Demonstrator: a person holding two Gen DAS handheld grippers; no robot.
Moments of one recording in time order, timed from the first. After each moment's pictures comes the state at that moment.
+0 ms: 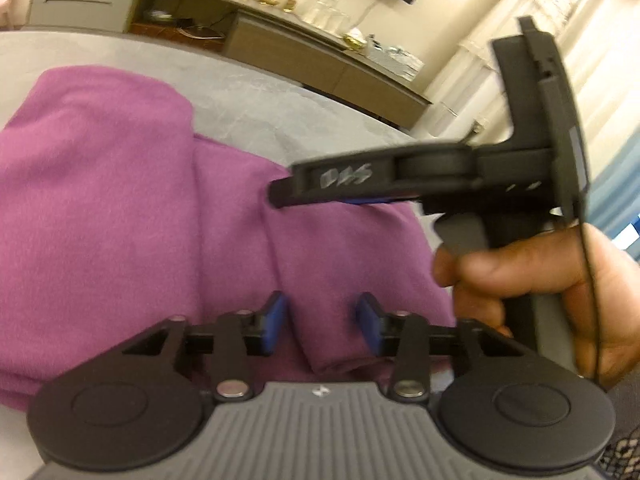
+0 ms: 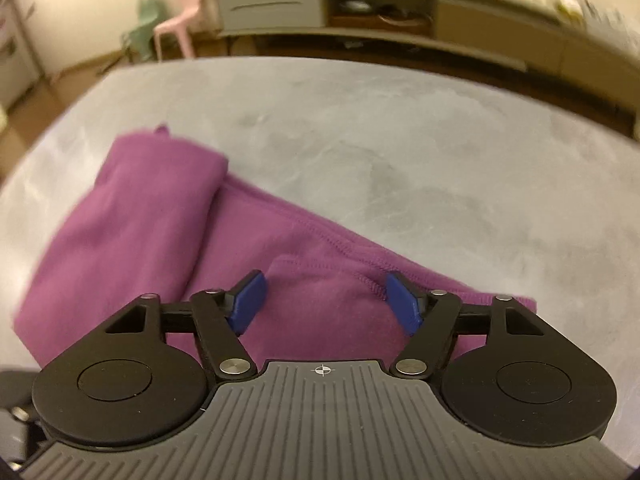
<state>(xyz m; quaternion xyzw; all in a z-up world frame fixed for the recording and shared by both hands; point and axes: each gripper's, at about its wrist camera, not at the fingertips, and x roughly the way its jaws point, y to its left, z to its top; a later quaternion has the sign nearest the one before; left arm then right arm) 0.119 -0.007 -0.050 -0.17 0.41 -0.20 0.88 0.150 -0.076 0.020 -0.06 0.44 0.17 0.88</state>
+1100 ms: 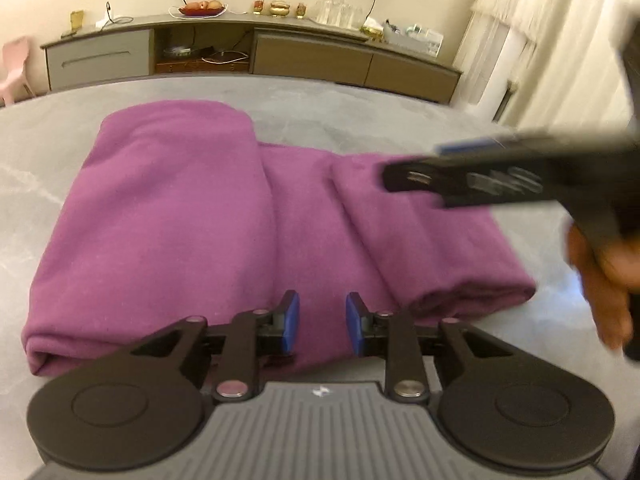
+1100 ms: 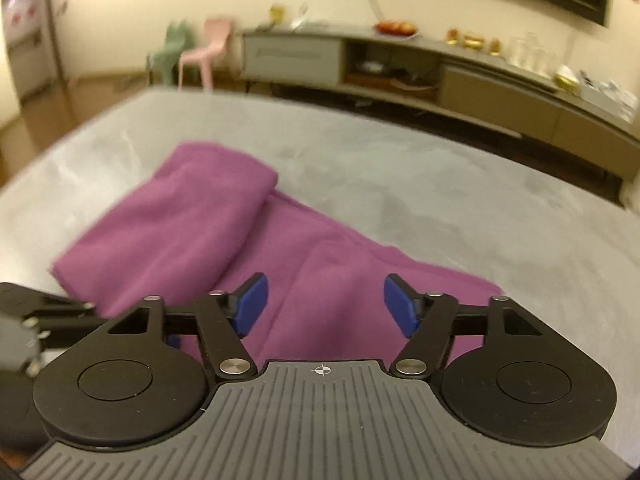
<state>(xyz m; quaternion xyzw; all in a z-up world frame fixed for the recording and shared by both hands) 0.083 0.008 -0.042 -0.03 0.41 -0.12 0.90 0.081 -0.069 0.051 -0.10 0.37 0.19 0.90</state>
